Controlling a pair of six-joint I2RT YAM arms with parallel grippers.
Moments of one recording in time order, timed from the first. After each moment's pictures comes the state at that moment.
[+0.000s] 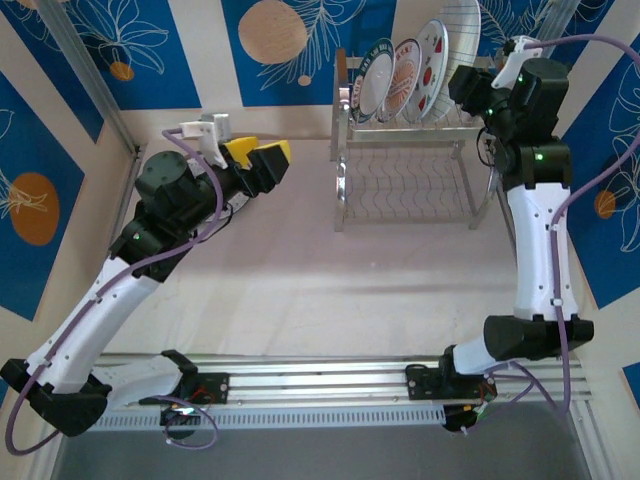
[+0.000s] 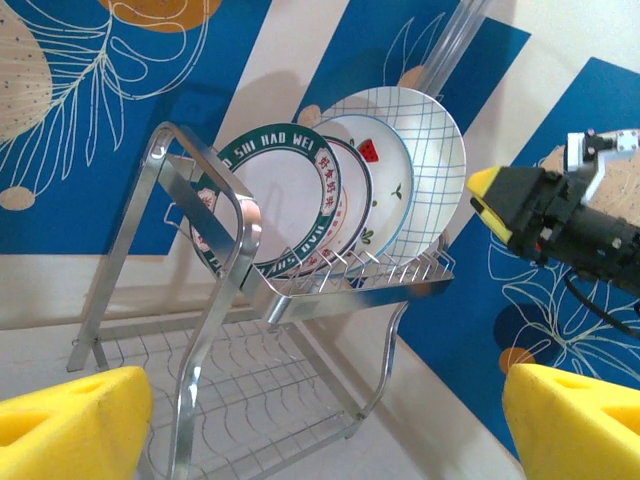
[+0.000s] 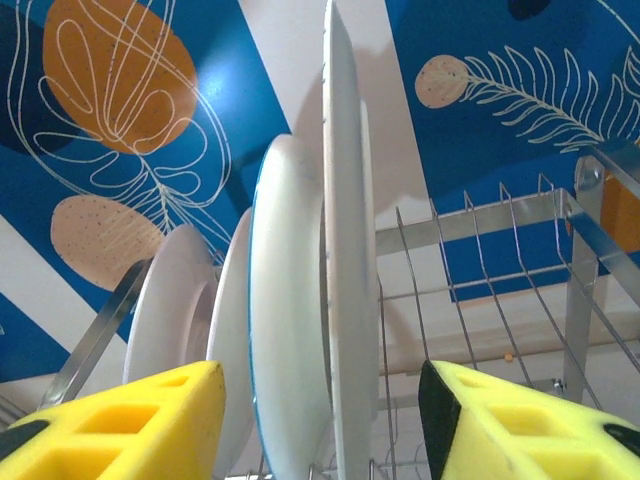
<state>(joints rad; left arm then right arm) -0.62 1.11 1.37 -0.20 0.11 -0.49 -0.01 1.48 1.95 -0.60 -0.13 0.32</state>
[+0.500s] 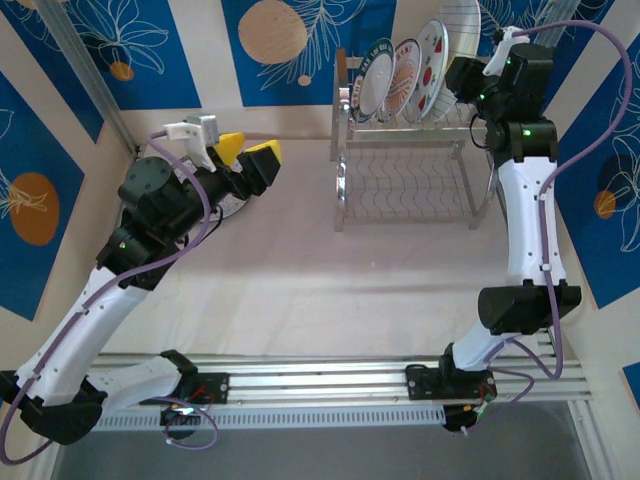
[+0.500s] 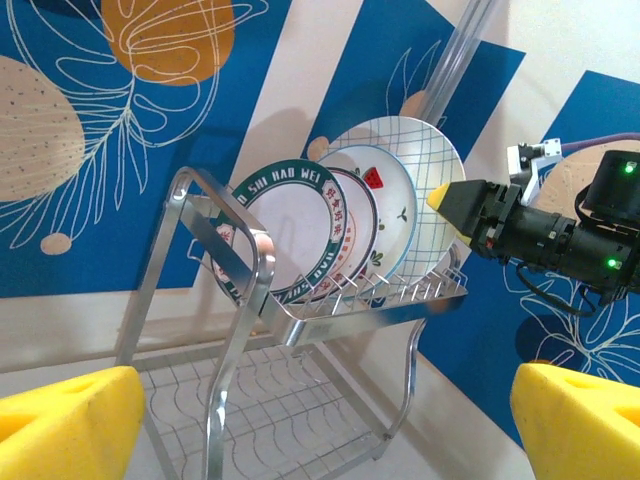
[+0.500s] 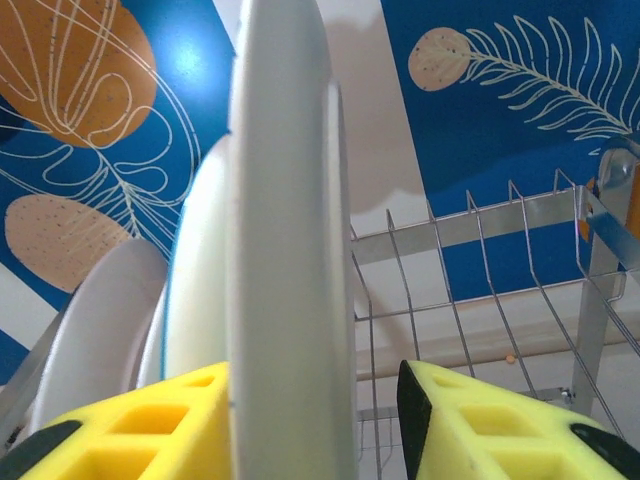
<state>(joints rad) -0.63 1.06 1.38 -0.22 0.06 -0.42 -0.01 1.63 2.05 -0.60 -0.13 0.32</state>
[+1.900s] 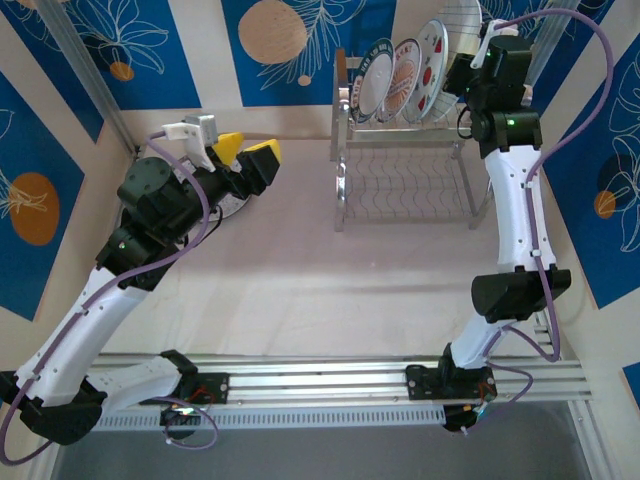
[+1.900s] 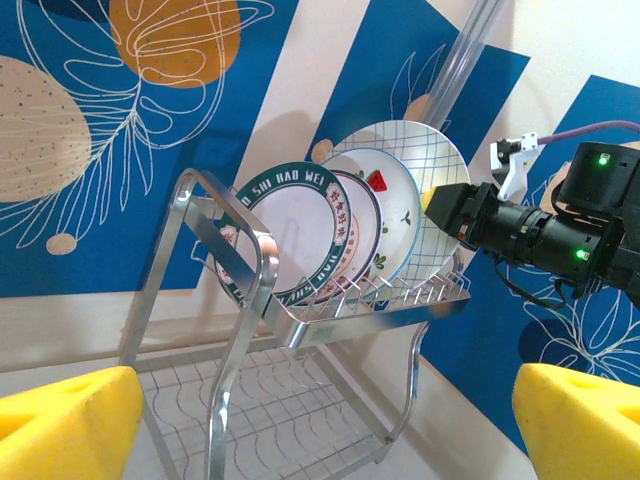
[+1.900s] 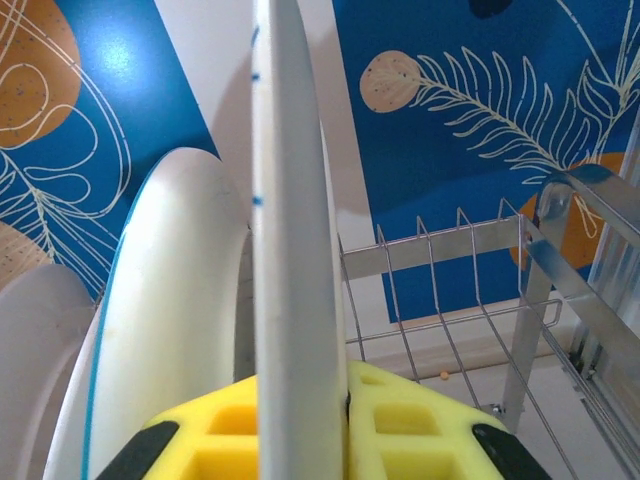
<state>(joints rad) -0.63 1.06 1.38 -0.22 0.05 -0.42 0.06 1.72 2.16 -0.63 0.09 0.23</state>
